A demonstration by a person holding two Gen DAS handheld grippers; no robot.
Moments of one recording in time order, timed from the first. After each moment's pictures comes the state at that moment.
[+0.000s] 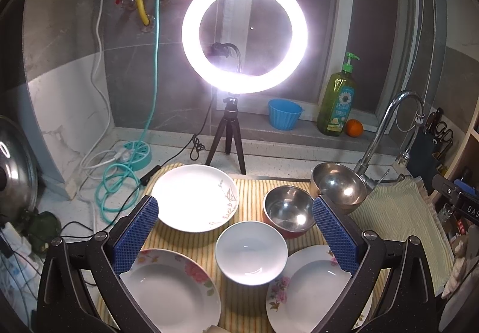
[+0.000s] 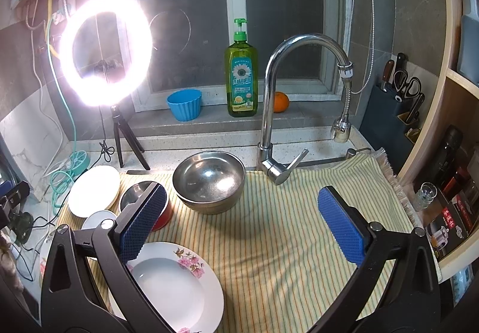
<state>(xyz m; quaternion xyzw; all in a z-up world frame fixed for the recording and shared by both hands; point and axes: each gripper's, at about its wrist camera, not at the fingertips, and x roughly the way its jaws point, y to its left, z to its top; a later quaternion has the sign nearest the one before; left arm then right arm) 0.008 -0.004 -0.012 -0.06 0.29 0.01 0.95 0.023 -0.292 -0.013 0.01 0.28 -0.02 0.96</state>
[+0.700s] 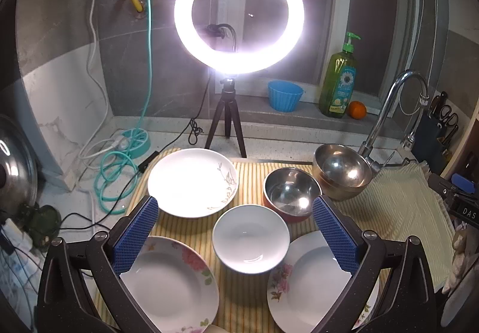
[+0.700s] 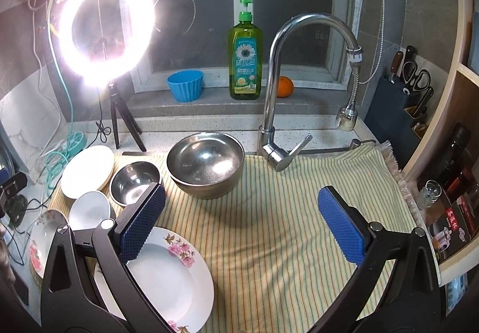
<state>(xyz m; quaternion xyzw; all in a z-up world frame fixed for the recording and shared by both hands) 0.012 -0.014 -0.027 -0.04 0.33 0.01 0.94 0.039 -0.291 -0.036 -0.01 0.32 -0.01 0.95</state>
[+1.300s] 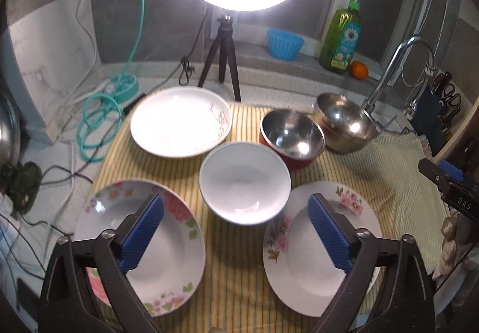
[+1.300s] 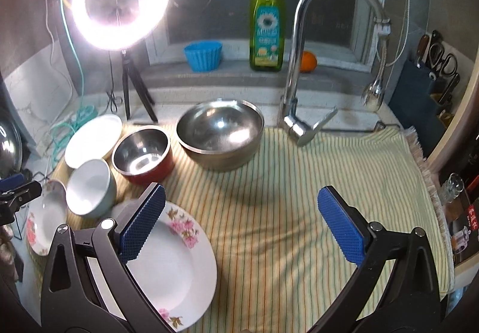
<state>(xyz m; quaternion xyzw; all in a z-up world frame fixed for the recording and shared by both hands) 0.008 -0.014 -0.082 -0.07 0.43 -0.01 0.90 0.053 -0.291 -0.079 -0.02 0.37 0.04 0.93</state>
